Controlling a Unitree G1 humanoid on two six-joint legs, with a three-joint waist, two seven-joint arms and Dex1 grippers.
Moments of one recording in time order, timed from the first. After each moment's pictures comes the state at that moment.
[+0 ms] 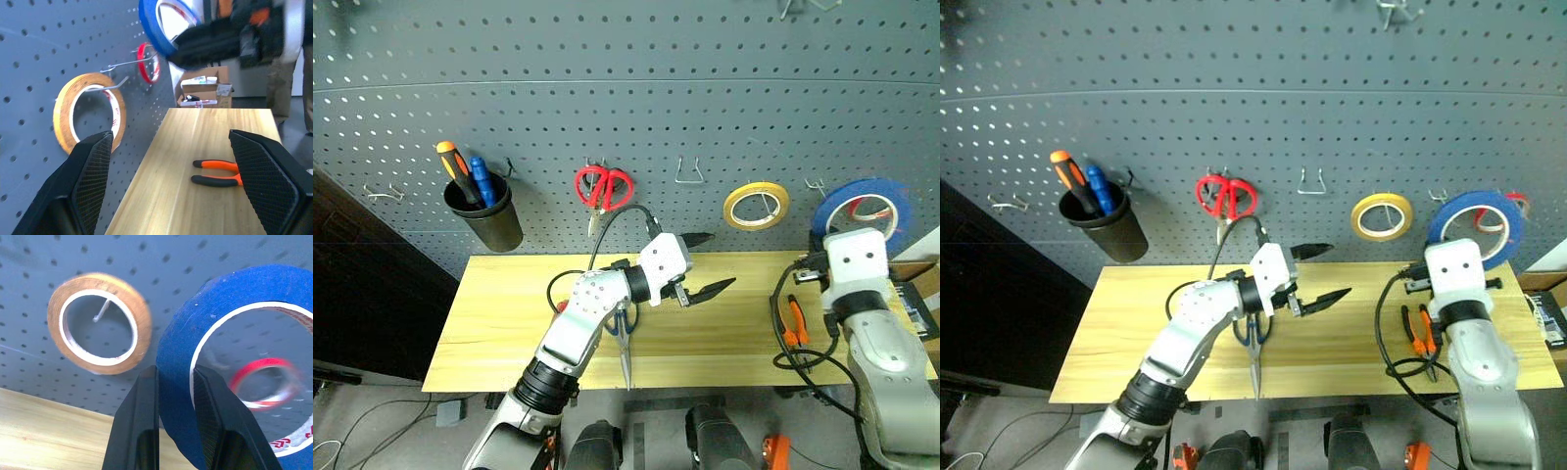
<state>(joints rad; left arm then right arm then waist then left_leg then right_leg) -0.47 0.20 -0.33 -0.08 -0.11 0.09 -0.76 -0.09 -0.37 -0.13 -0.63 -0.08 0.62 0.12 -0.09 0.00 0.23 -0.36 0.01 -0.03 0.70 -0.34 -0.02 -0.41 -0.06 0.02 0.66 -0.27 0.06</state>
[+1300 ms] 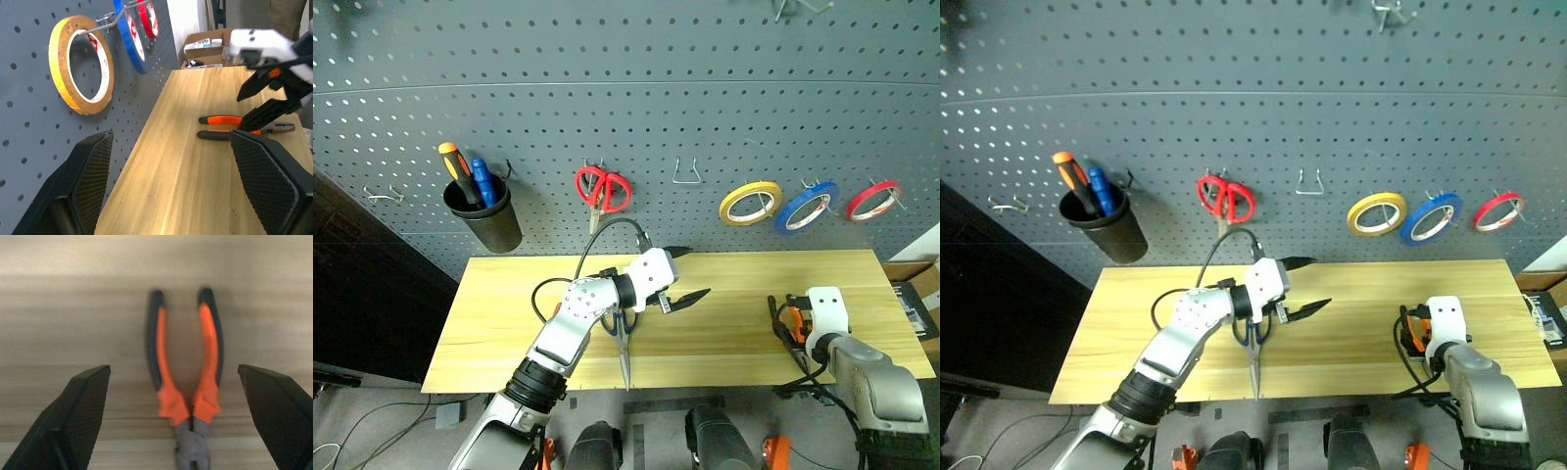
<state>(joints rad) -0.44 0.27 -0.34 0.06 -0.04 -0.03 -0.77 -0.10 -0.42 -0.20 -0.11 0.14 0.97 0.23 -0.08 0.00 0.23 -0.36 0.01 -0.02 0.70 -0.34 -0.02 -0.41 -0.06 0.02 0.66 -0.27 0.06</state>
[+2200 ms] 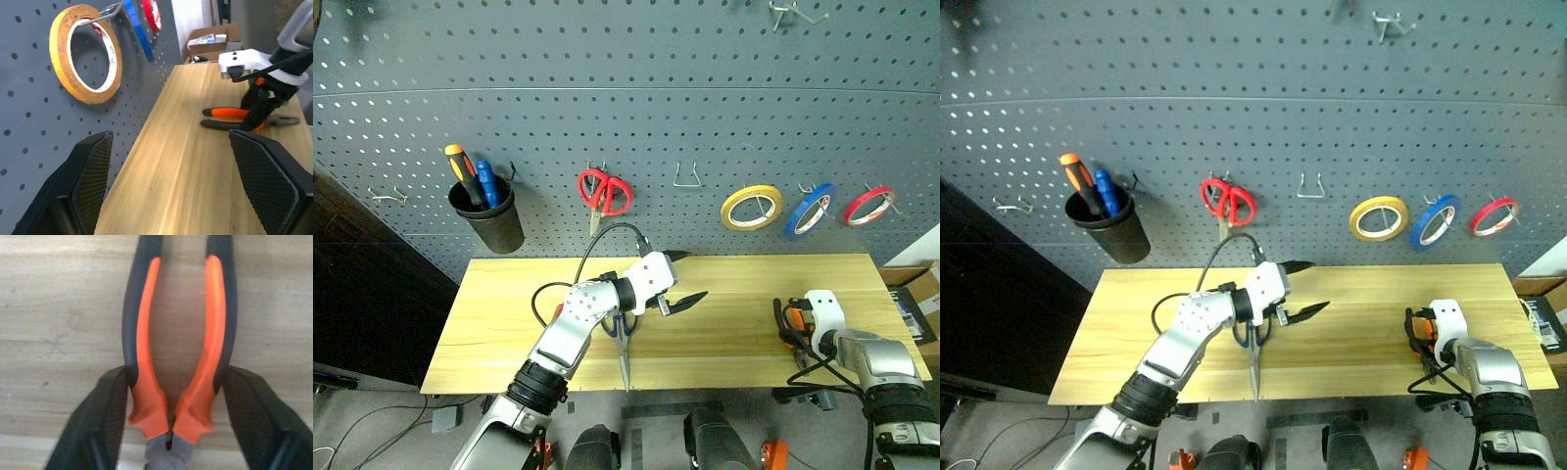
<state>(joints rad) -0.44 0.25 -0.34 0.09 -0.03 -0.04 -0.76 -0.28 -0.52 -0.14 0.32 0.15 0.87 0.43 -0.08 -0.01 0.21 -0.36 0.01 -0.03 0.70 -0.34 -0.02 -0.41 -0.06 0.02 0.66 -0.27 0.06</state>
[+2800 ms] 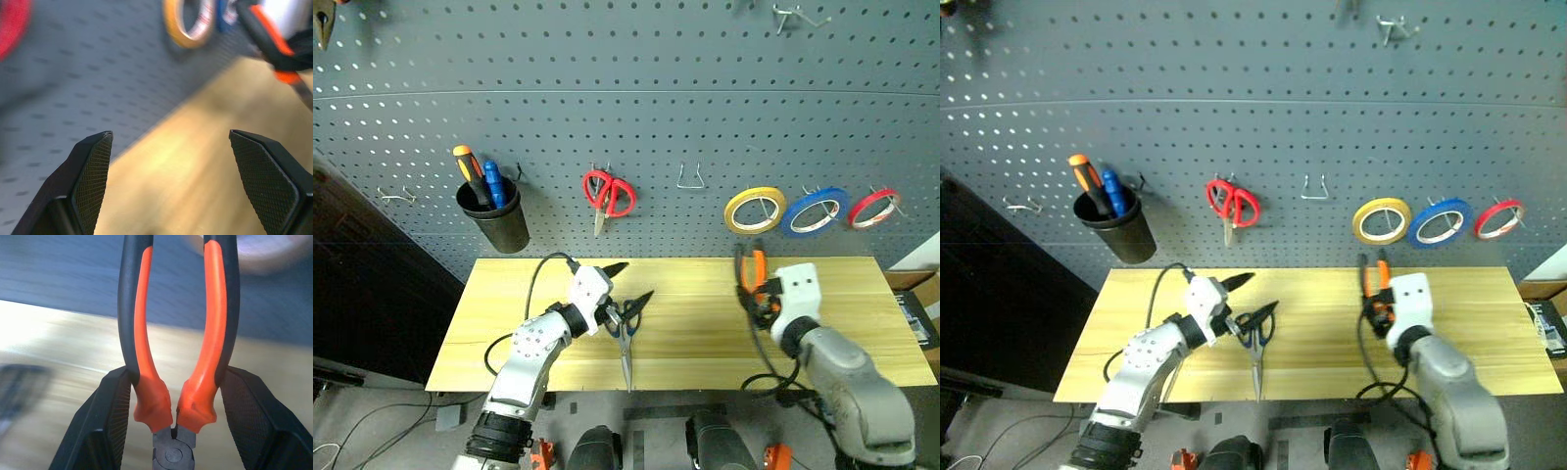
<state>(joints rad) -0.16 0.29 -0.07 -0.01 -0.17 -0.03 -0.65 0.01 -0.25 0.07 -0.69 0.15 0.81 0.18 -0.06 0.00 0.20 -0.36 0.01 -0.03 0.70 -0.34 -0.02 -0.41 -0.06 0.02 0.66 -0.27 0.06</state>
